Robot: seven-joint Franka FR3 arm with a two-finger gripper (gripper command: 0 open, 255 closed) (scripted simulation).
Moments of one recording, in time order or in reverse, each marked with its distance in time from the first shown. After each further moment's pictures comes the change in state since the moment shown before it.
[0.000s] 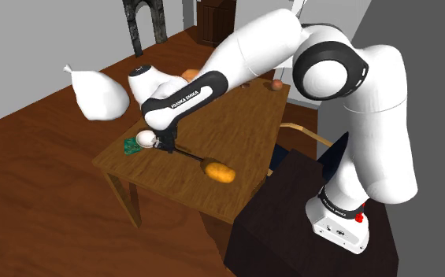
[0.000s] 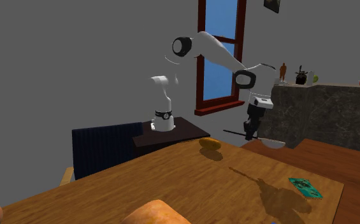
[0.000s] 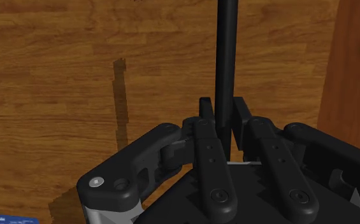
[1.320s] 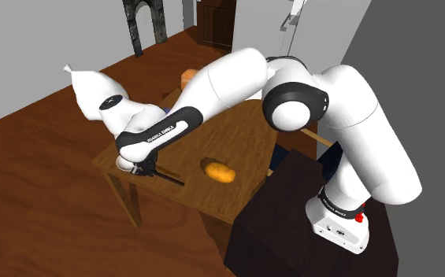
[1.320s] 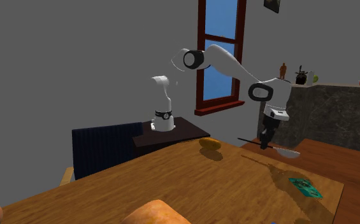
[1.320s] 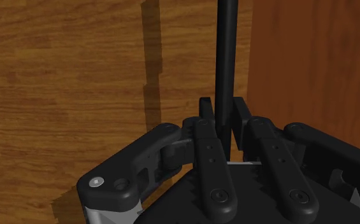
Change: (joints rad) arm 0.100 0.260 0.029 0.278 0.000 -0.029 0.125
